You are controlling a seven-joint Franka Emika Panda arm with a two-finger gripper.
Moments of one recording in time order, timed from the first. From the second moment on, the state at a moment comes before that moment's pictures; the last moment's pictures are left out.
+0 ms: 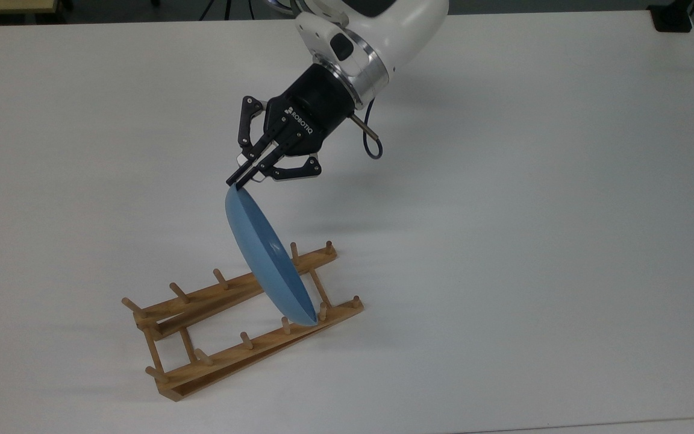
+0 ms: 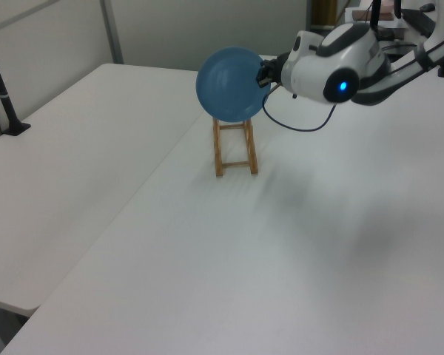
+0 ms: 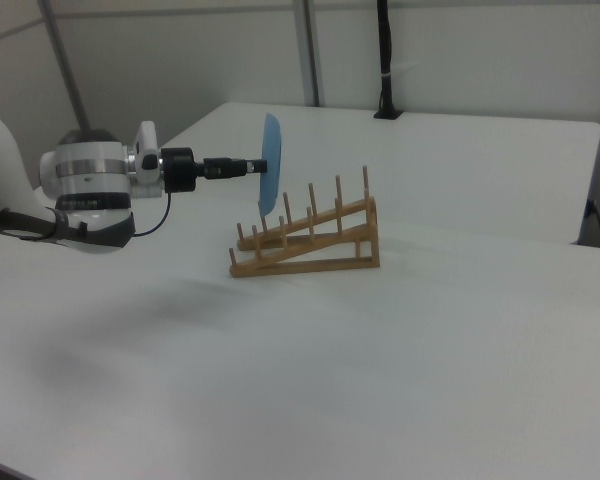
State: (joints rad) arm 0.14 0.23 0.08 -1.90 -1.76 2.16 1.76
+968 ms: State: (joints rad) arm 0.17 0.33 0.08 -1.90 -1.80 2.09 1.83
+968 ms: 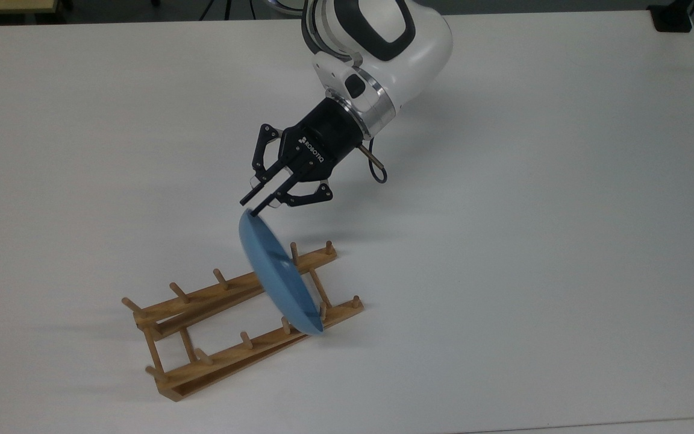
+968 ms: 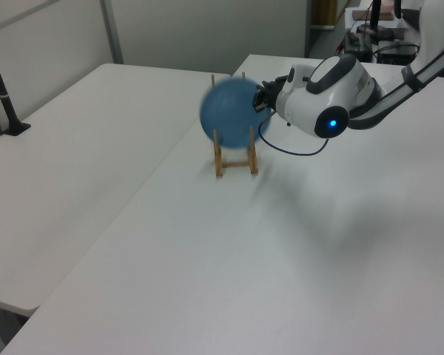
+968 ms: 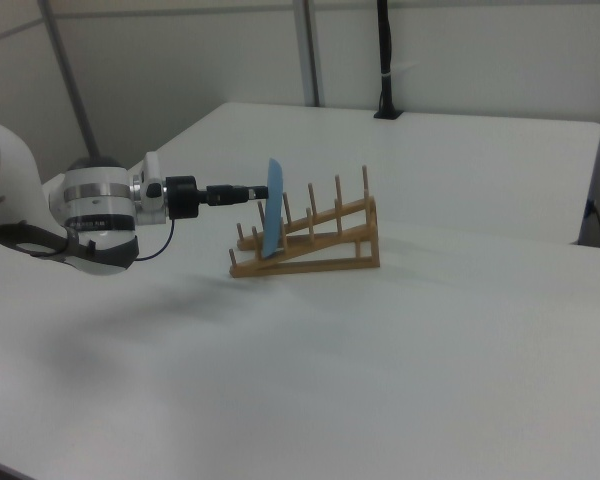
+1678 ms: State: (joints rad) arm 0.17 0.32 0.09 -1.84 -1.75 2.06 1.85
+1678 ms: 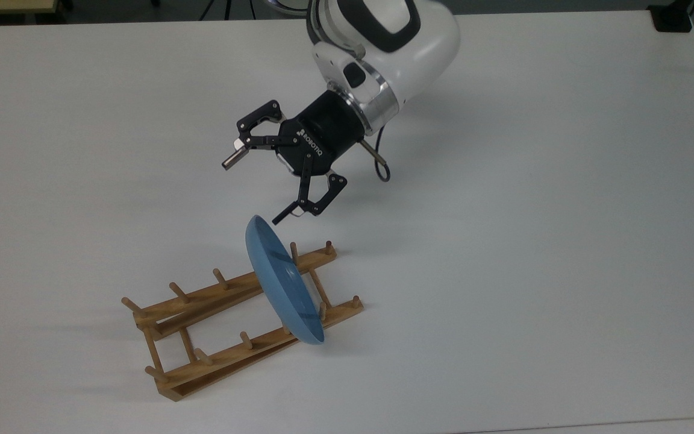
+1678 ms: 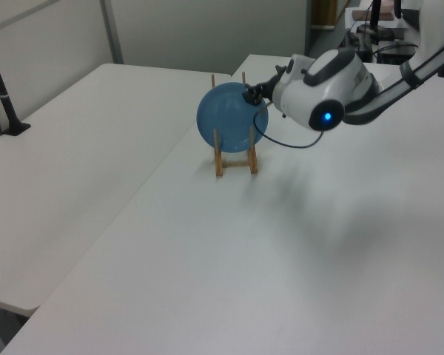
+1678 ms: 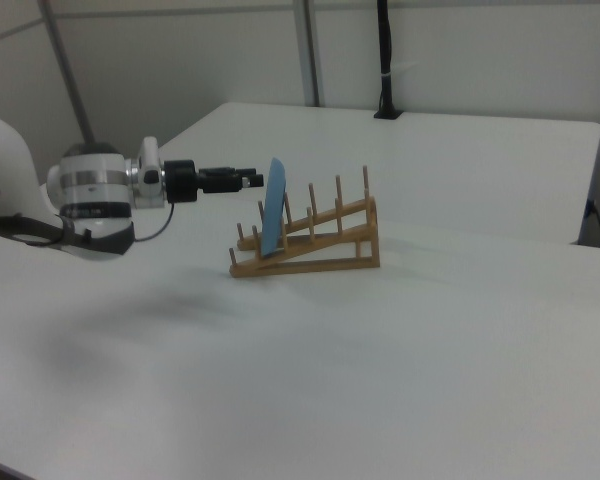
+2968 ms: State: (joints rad) arm -0.04 0.02 0.04 -1.64 -0.06 1.81 0.66
